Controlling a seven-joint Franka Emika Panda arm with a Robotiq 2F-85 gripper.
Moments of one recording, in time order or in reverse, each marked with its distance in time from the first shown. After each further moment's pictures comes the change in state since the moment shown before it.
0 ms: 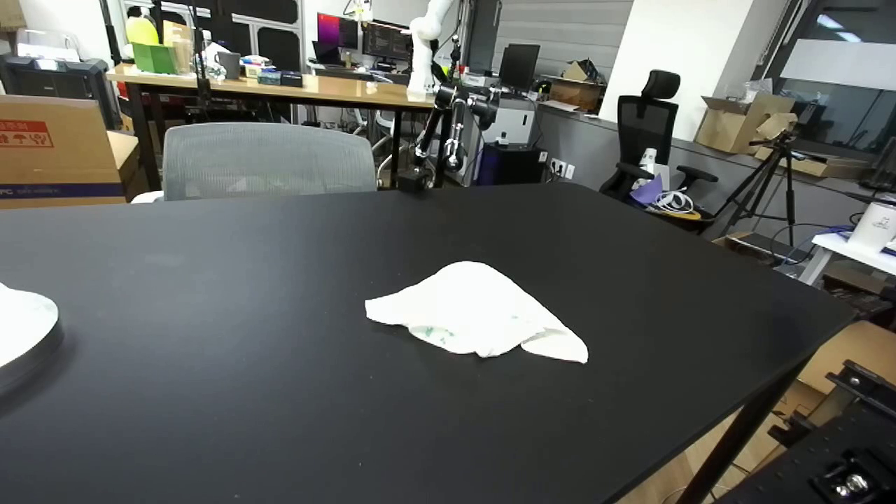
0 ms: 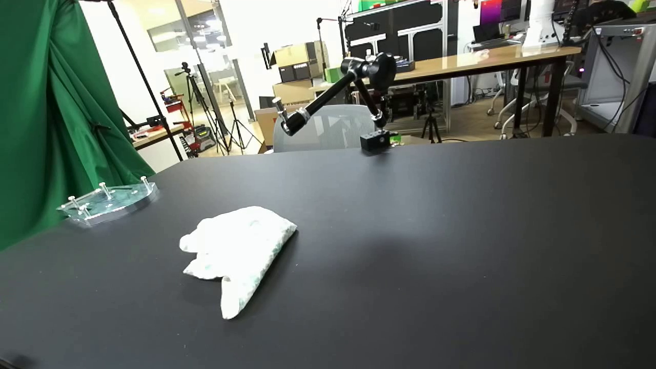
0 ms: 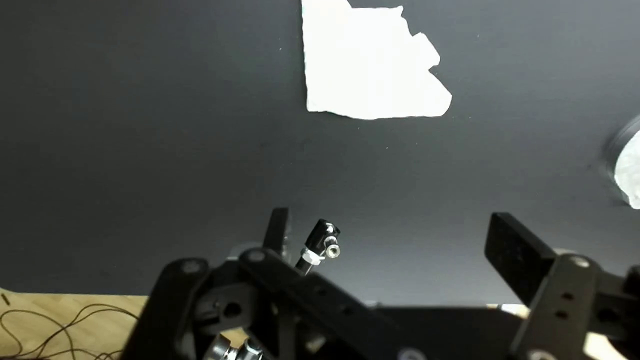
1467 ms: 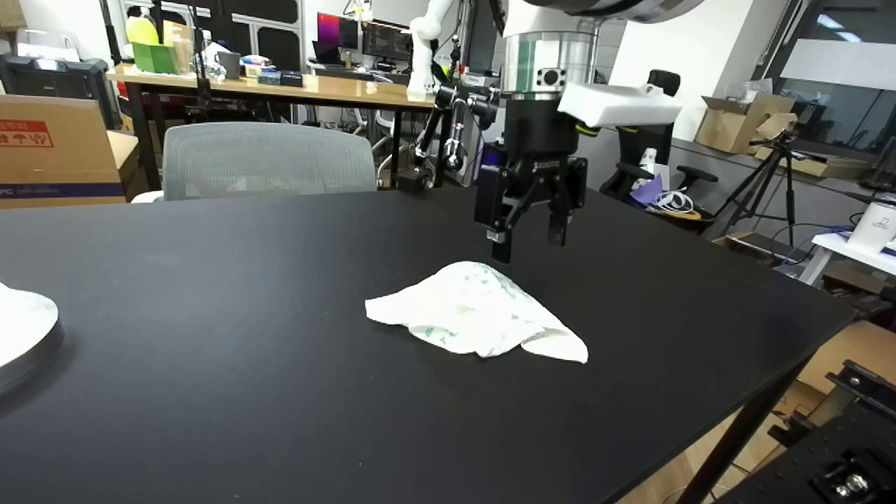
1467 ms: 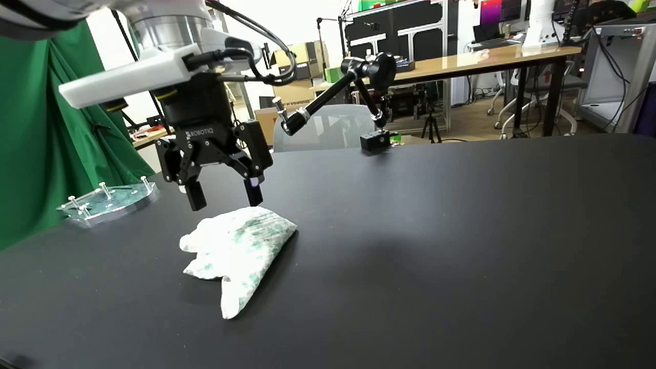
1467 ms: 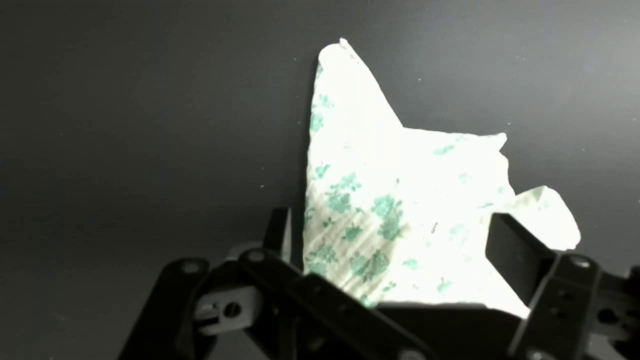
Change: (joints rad) arm -0.014 0.673 0.023 -0.076 -0.120 0.411 0.009
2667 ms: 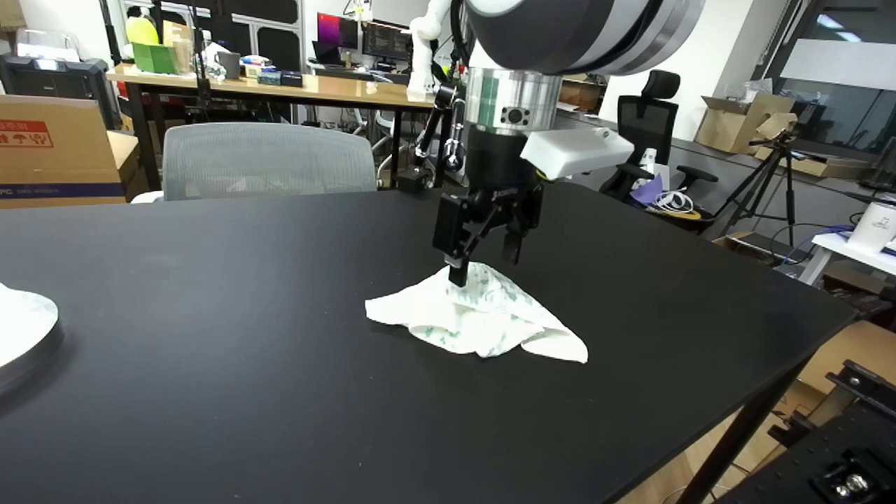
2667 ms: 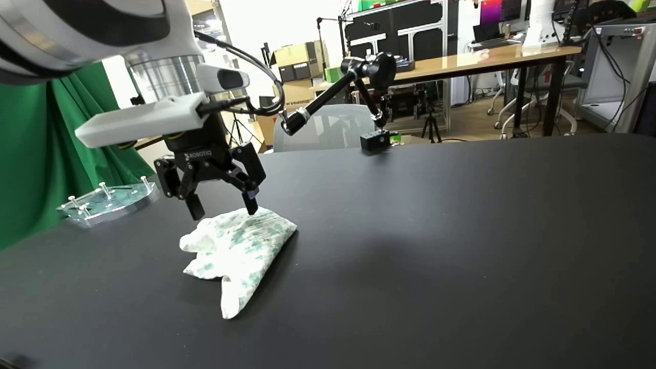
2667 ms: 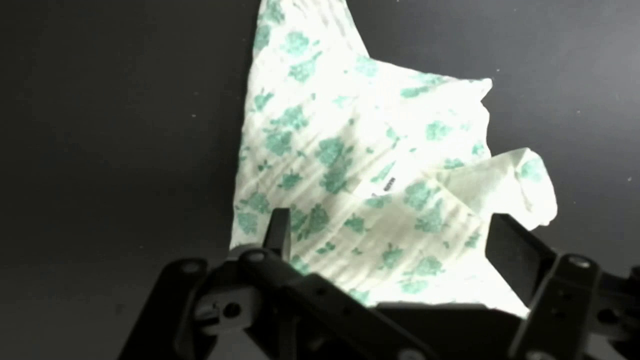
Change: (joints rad) arm 0.034 0.108 0.035 -0.004 0.000 0.226 -0.043
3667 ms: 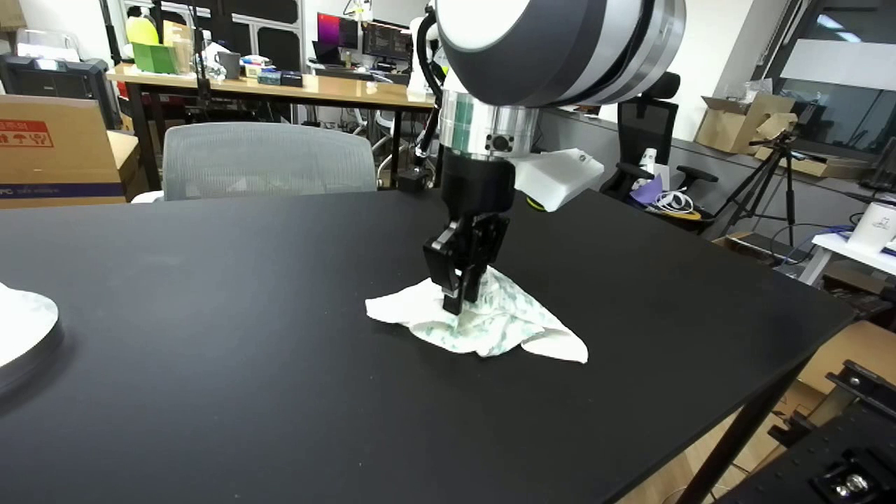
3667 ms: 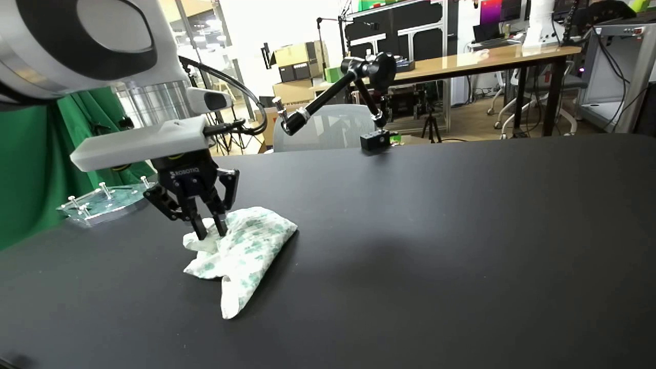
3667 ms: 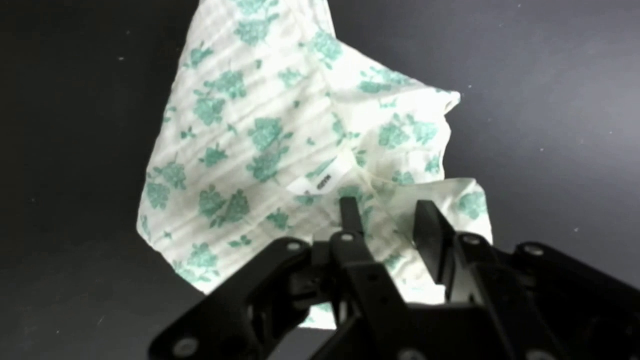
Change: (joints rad) arm 0.012 0.056 0.050 -0.007 0.000 0.069 -0.158
